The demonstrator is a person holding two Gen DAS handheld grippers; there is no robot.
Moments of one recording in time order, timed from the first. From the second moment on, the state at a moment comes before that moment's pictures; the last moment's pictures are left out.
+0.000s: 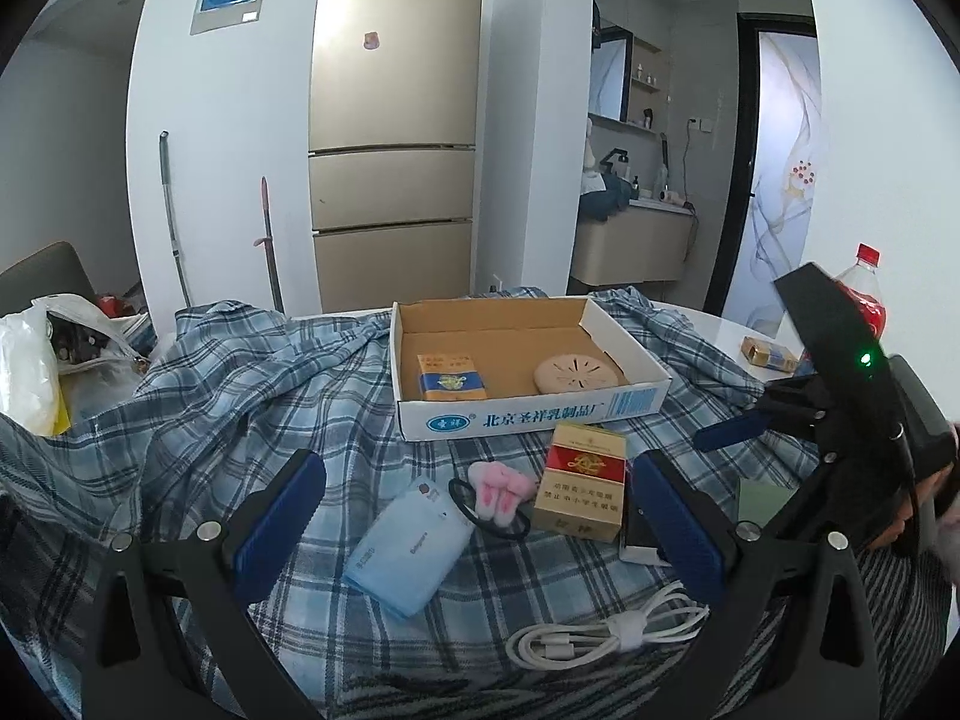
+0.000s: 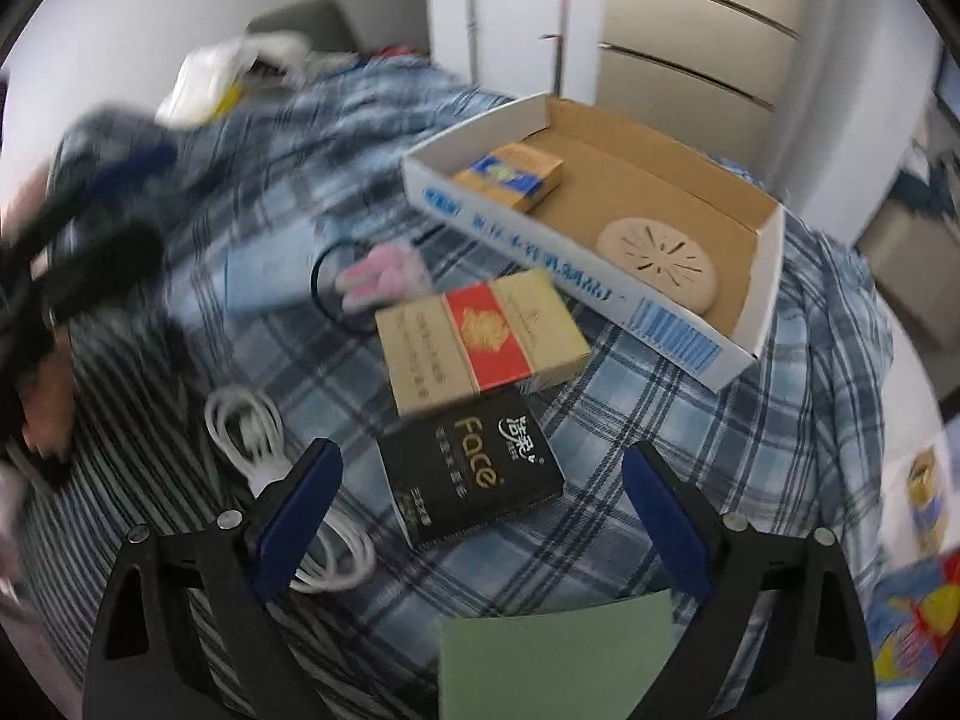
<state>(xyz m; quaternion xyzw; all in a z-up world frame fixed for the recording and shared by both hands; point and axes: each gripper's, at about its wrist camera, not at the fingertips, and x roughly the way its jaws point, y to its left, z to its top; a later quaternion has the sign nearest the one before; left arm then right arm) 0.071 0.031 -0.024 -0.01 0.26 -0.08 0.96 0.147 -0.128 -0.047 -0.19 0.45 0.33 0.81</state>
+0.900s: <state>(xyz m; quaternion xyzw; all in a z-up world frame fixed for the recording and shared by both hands) 0.089 0.029 -0.041 0.06 0.33 -0.06 0.94 0.150 -0.147 -0.039 -0.12 0.49 0.33 0.80</state>
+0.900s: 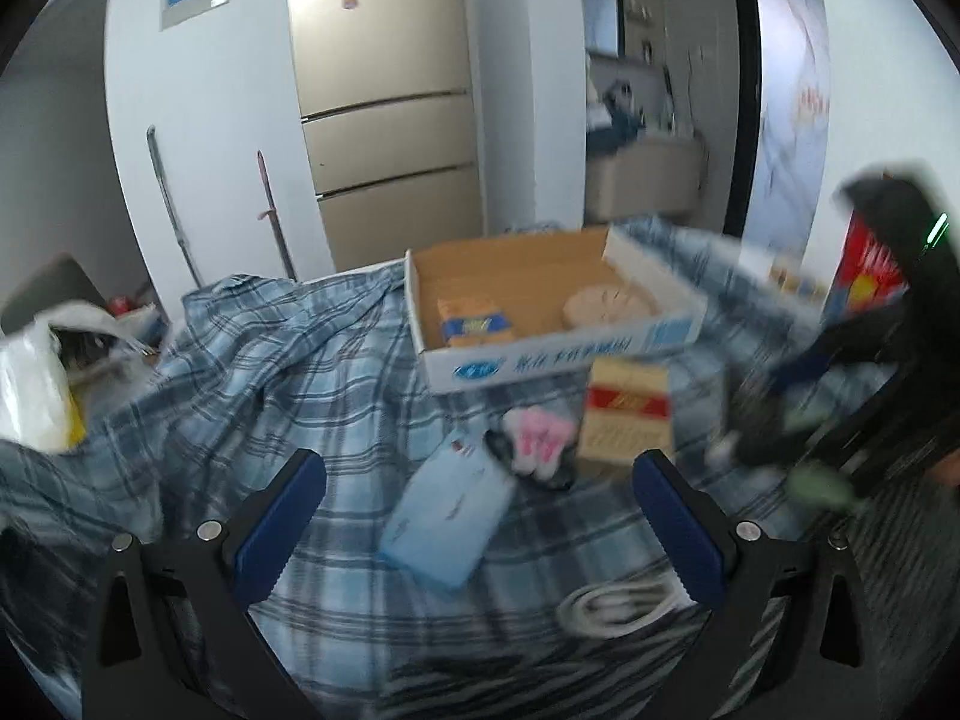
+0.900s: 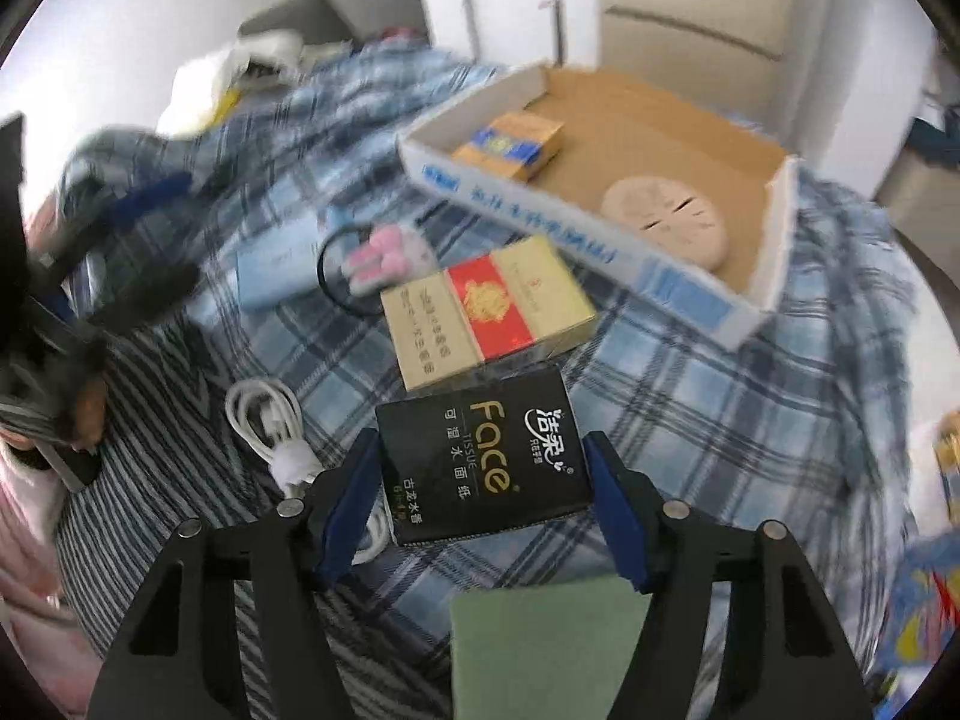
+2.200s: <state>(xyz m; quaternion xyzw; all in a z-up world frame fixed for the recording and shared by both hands) 0.131 0.032 -0.093 0.16 0.45 -0.10 0.87 0.141 -0.169 -0.027 -0.02 0.38 0.25 0.89</state>
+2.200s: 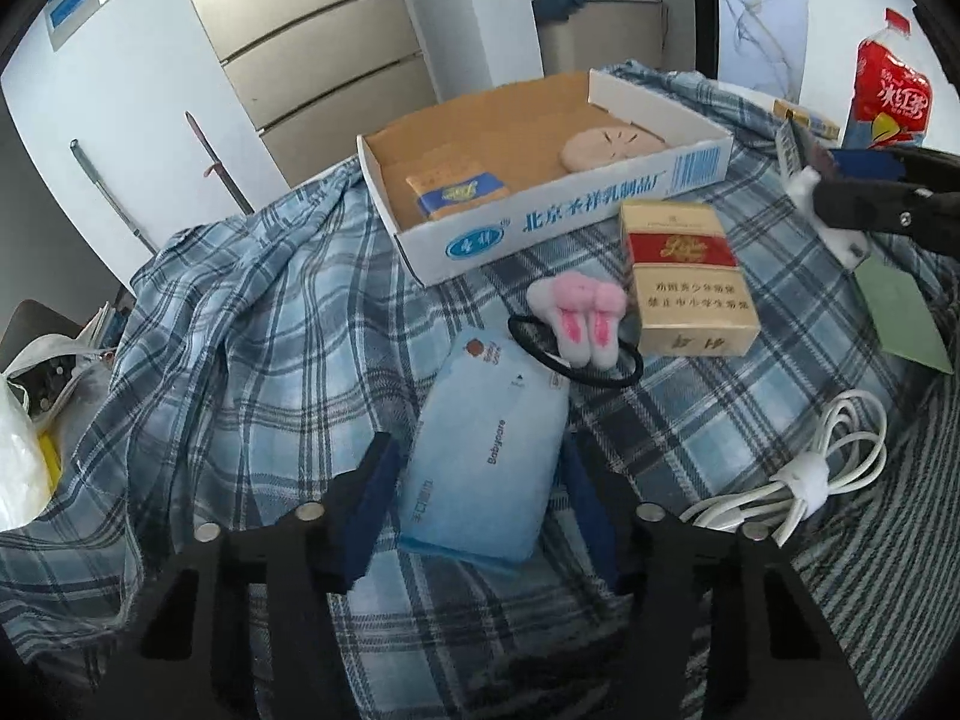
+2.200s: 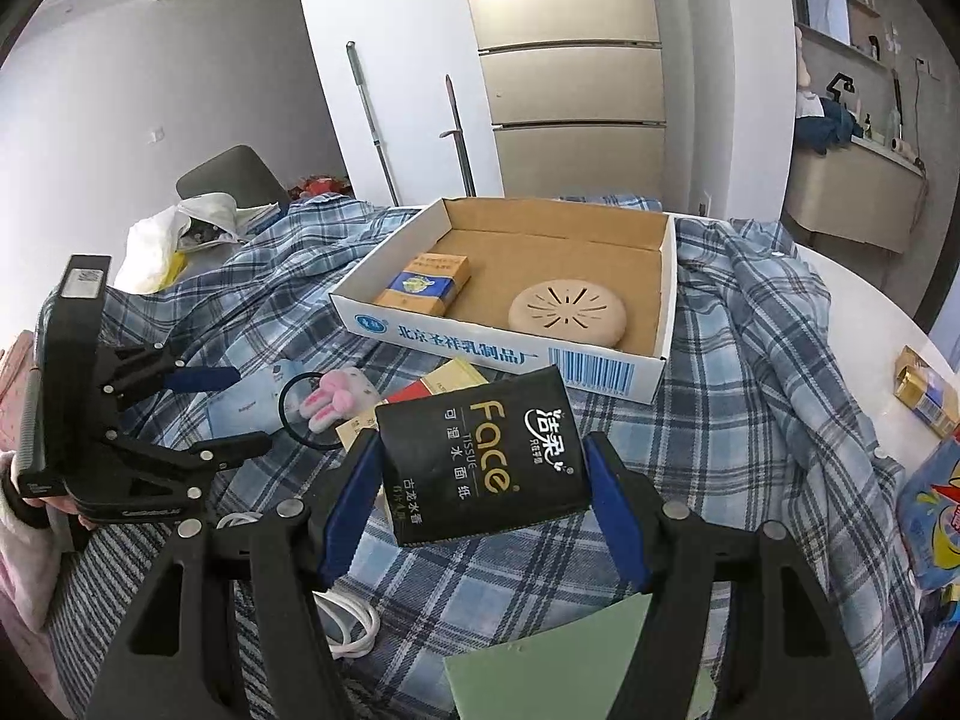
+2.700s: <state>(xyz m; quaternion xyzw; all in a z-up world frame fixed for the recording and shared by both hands) 0.104 0.031 -0.058 0.15 0.39 -0.10 0.90 0.141 -0.173 -0.020 -0.01 0.36 0.24 0.90</state>
